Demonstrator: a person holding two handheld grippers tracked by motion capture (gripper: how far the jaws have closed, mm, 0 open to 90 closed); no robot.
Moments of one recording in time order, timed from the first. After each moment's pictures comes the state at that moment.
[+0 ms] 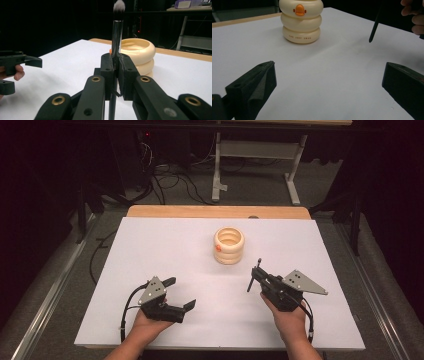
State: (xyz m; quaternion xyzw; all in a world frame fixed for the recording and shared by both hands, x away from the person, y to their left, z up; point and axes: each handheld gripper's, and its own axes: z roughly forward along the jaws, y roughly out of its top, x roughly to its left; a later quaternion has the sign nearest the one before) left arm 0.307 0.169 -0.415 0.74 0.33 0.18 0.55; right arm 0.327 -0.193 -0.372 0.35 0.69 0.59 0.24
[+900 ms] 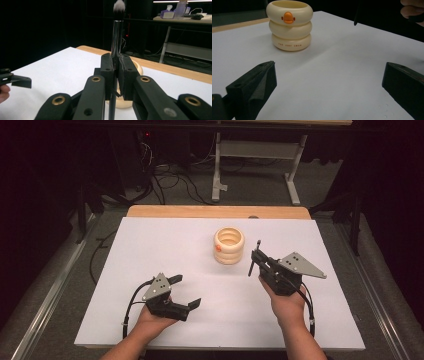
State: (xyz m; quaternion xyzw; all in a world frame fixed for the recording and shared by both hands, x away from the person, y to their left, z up) left arm 0.315 0.159 -0.410 0.75 0.30 0.16 0.57; right arm 0.344 -0.177 -0.327 0.35 0.68 0.57 0.29
